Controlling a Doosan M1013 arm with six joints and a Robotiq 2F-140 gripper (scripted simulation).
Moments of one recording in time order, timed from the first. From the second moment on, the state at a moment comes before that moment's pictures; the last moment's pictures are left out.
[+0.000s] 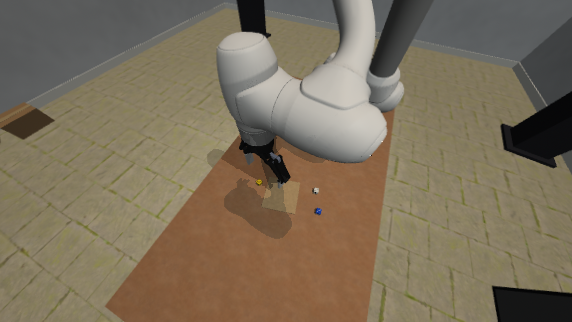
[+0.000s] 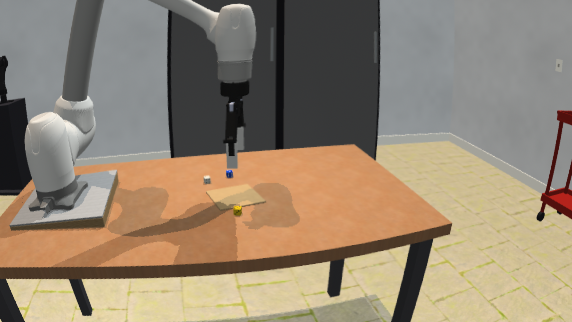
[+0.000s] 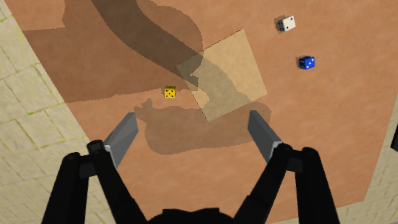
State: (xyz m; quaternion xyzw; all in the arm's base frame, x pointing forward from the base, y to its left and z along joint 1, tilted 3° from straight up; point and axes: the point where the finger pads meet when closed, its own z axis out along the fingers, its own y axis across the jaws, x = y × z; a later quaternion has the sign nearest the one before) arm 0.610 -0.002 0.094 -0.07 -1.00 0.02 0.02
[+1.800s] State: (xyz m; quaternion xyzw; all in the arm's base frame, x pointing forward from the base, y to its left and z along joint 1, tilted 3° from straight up) arm 0.606 -0.049 0.067 0.44 -0.90 0.01 0.03
